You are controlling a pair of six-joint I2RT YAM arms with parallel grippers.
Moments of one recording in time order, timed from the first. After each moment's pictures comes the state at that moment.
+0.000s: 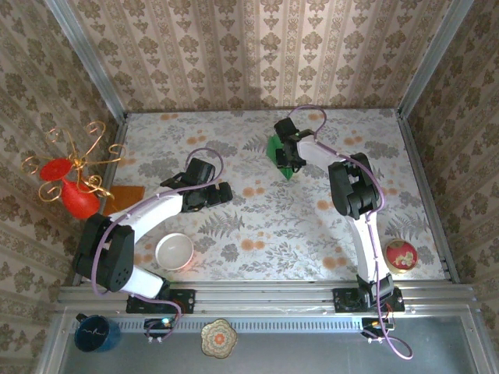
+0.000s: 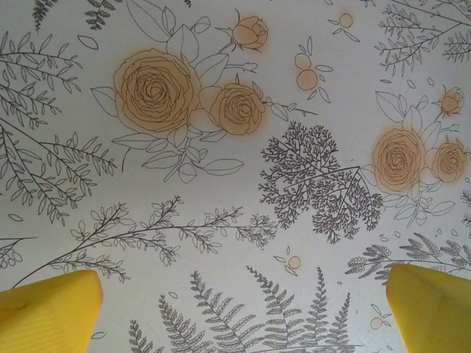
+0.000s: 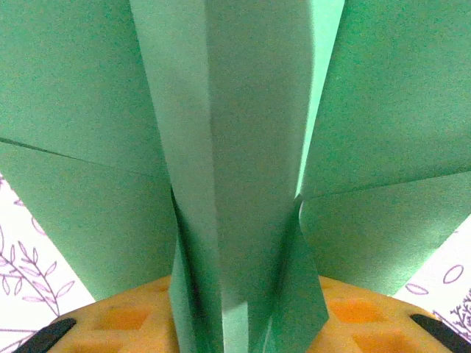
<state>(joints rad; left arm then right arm) -0.50 1.46 0.87 -0.47 0.01 -0.65 0.37 2.31 1.83 -0.70 0.12 0.36</state>
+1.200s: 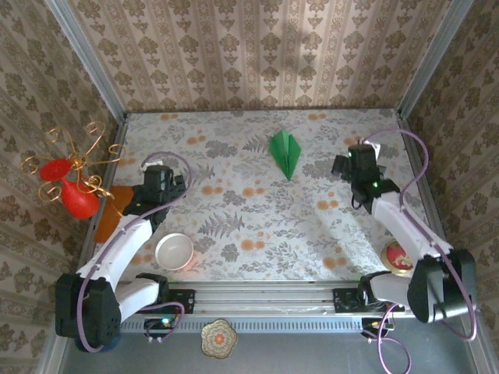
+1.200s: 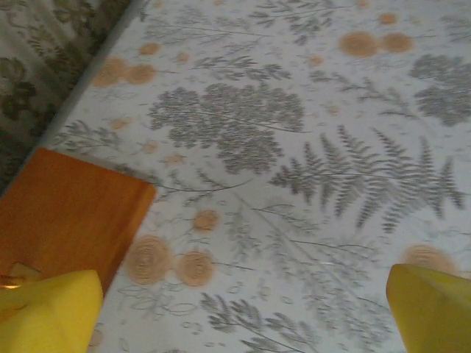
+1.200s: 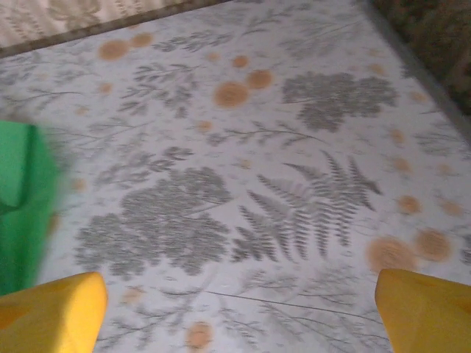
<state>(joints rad) -0.24 1.07 0.64 -0.27 -0.39 -0.25 0.15 1.19 0.80 -0.29 0.43 0.34</state>
